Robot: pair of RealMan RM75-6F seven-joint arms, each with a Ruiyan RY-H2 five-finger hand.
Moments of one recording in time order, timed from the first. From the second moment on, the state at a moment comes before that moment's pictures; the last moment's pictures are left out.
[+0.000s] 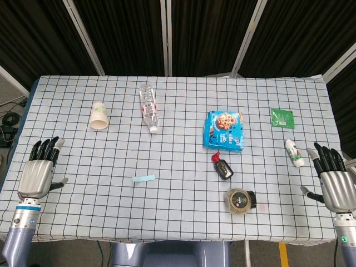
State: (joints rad) left arm -0.34 -1.25 0.00 -1.73 1.28 1.47 0.36; right arm 0.17 -1.12 0.06 -1.51 -1.50 1.51 0.03
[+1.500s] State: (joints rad) left arm -0.69 -1.57 0.07 -1.19 1.77 1.08 0.19; right arm 0.15 -1.10 0.11 -1.53 -1.47 1.49 0.06
